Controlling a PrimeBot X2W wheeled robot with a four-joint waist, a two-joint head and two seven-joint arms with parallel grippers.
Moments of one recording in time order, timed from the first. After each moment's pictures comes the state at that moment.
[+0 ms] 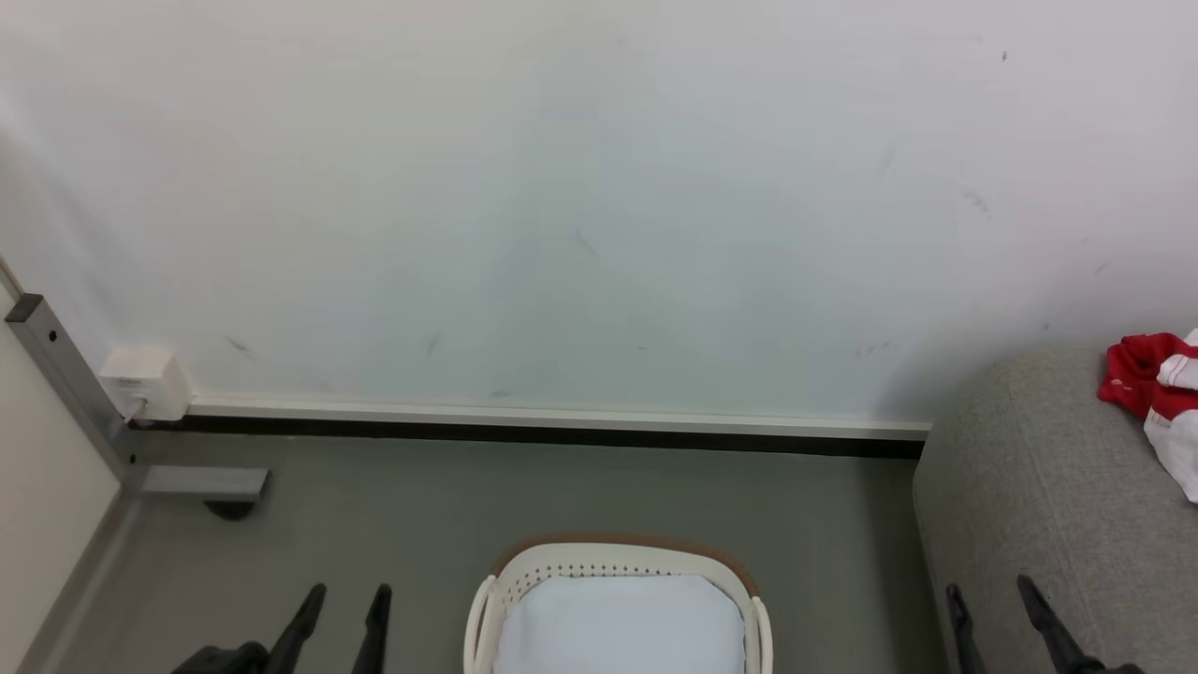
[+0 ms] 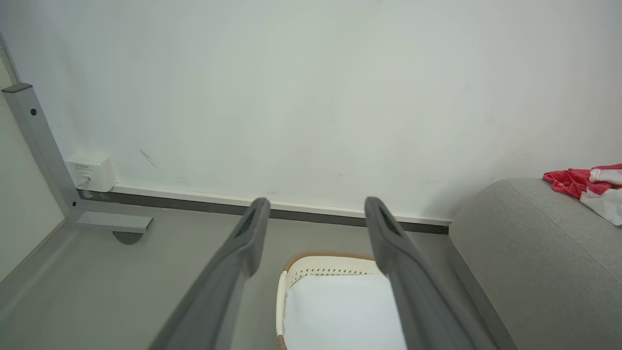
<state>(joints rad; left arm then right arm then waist) -0.01 0.26 -0.24 0.28 -0.44 -0.06 -0.26 0.03 -0.05 0.00 0.27 0.10 0.13 -0.26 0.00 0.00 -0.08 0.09</state>
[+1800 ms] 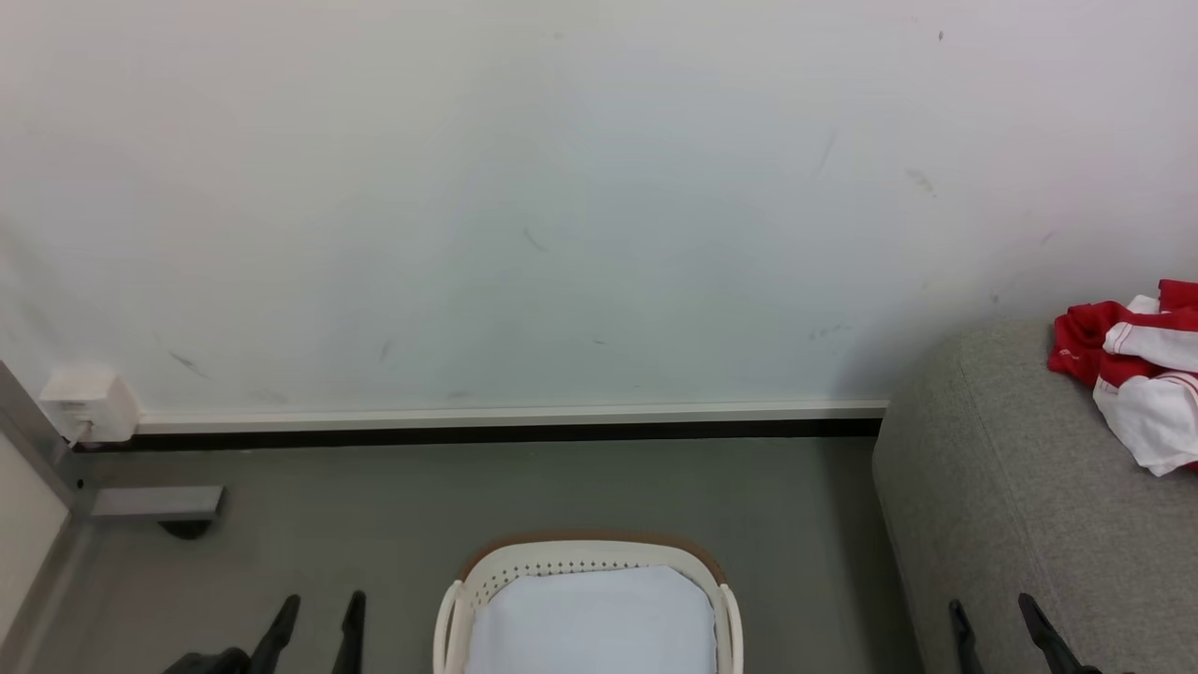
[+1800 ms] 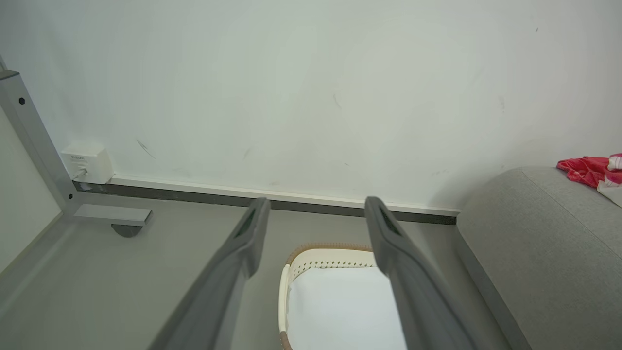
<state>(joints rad) -0.01 0.17 -0.07 0.38 -0.31 -0.13 -0.26 0.04 -0.05 0.00 0.33 0.13 0.13 -0.26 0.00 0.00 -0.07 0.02</state>
